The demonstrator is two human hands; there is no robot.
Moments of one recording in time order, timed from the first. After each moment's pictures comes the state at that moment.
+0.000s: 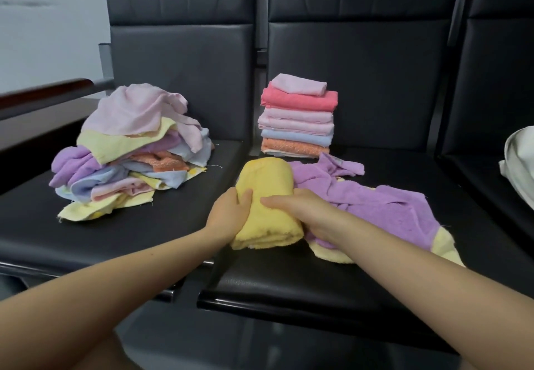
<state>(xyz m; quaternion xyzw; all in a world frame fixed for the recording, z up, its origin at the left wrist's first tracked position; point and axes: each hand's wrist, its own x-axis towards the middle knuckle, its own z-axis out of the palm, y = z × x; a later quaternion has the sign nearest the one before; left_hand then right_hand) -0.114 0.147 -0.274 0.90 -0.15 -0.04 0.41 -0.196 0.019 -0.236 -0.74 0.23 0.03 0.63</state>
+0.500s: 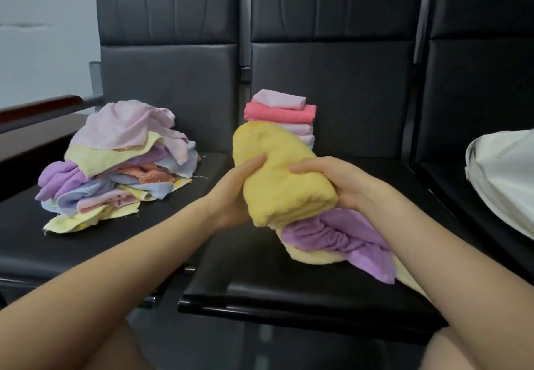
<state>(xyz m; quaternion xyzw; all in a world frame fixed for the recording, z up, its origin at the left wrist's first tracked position) -0.162 0.124 -0.193 0.51 -0.16 -0.39 0.75 -0.238 -0.043 -0.170 -0.63 0.12 0.03 0.77</state>
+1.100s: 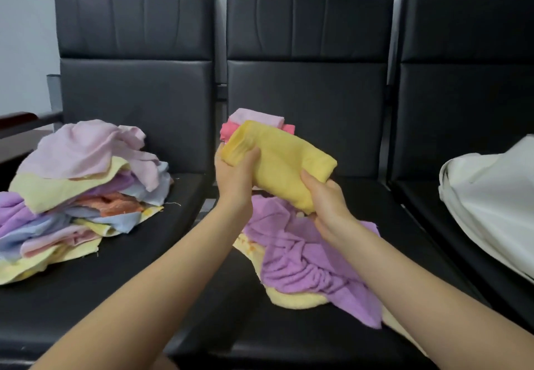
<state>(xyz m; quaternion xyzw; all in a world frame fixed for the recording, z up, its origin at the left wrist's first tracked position) -0.112 0.036 -0.177 0.53 -0.12 -0.05 0.84 -0.201 -0.069 -0.190 -0.59 0.29 -0.24 0.71</state>
